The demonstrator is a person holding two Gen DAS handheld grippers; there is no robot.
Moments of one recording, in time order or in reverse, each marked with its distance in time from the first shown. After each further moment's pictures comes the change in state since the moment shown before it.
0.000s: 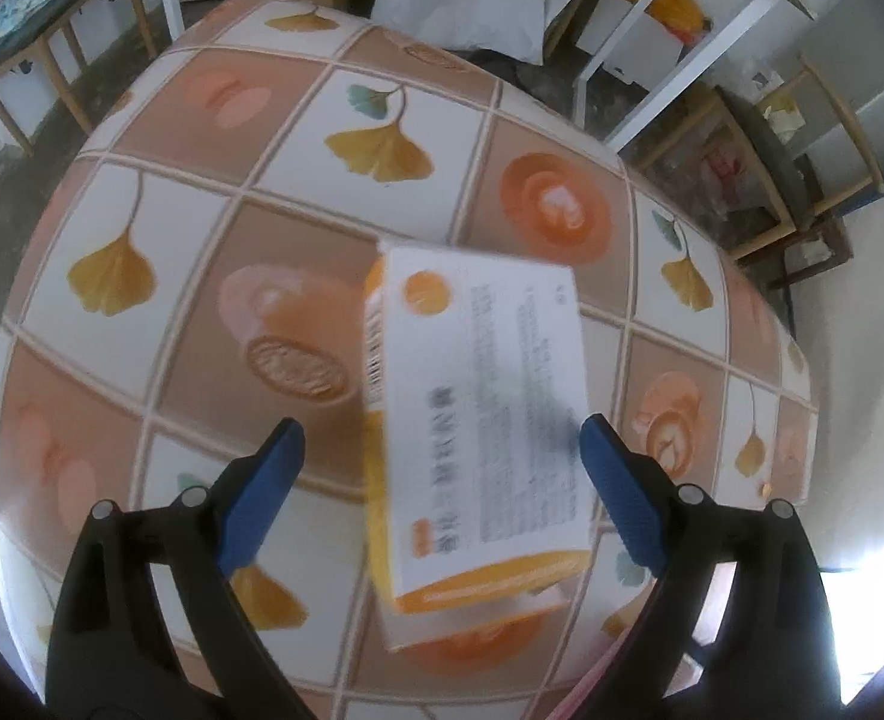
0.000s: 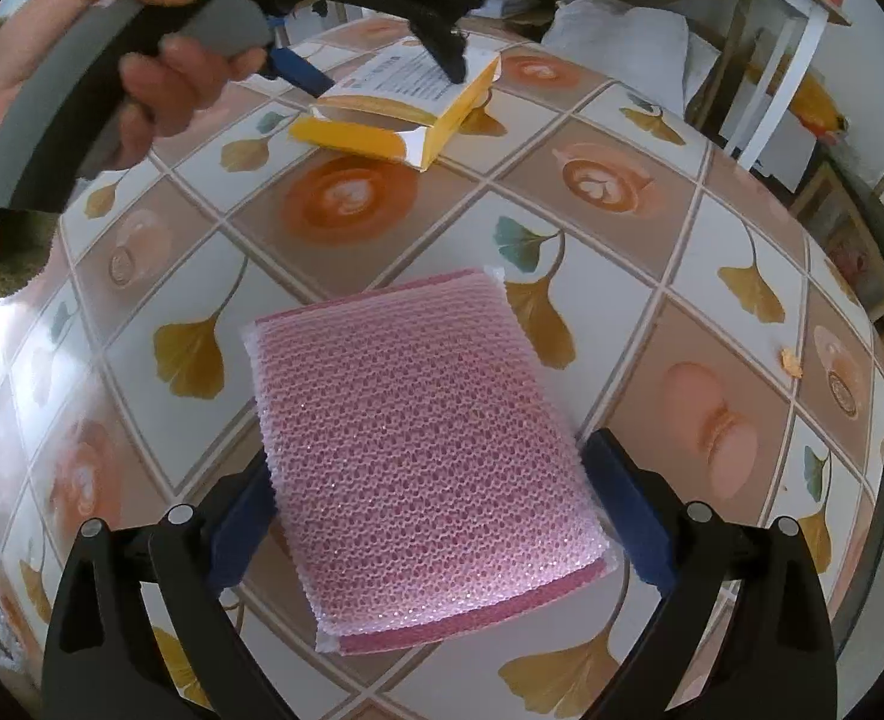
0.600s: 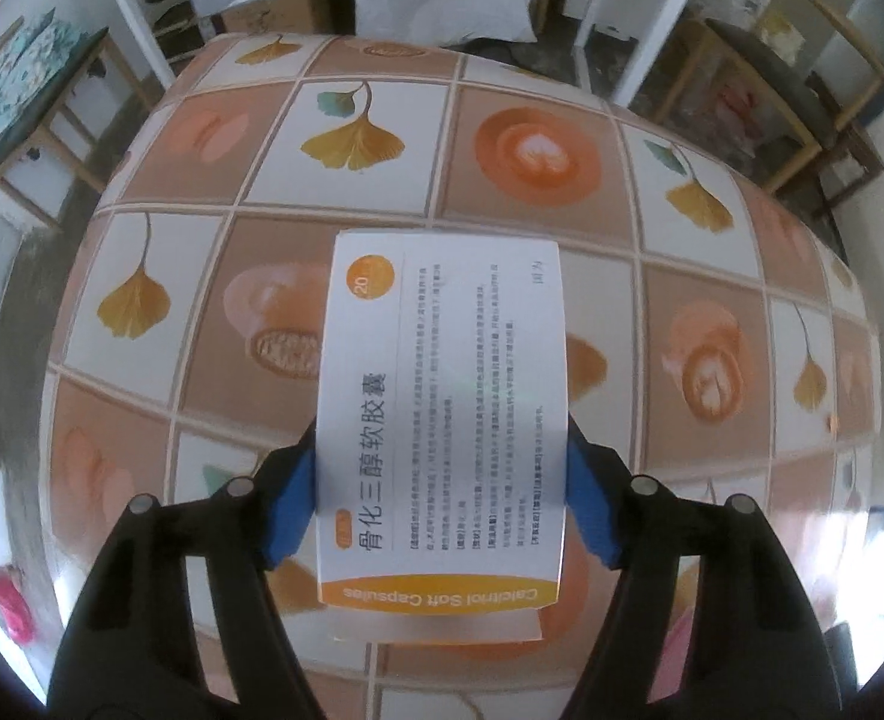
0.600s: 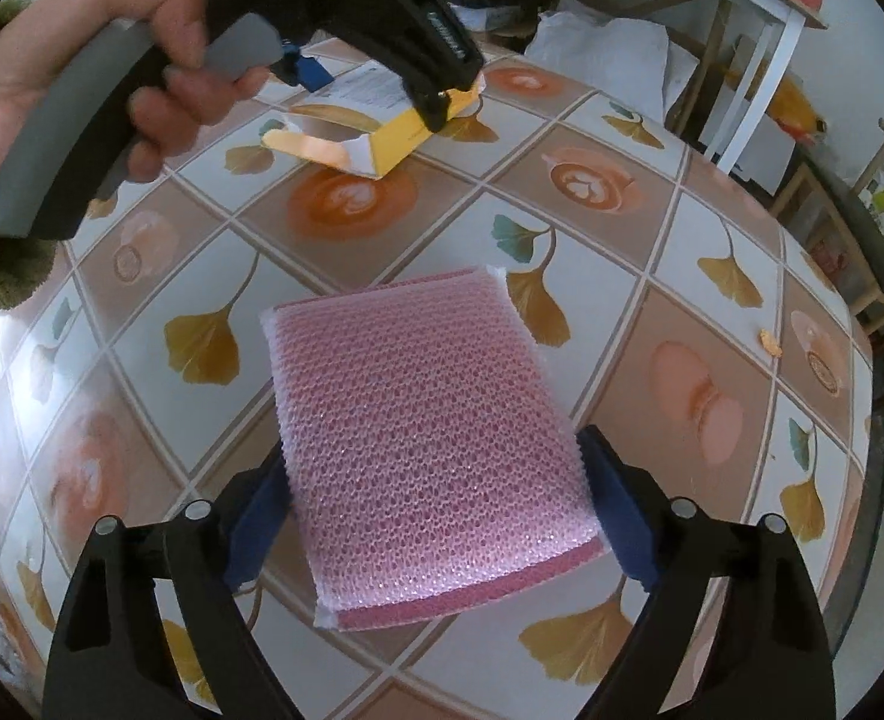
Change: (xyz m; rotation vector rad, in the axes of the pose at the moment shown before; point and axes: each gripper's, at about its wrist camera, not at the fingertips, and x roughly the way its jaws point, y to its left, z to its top) left arm -0.005 -0.028 -0.023 0.196 -0.008 0.167; right arm -0.013 0.013 -0.016 0.018 -0.032 -0.047
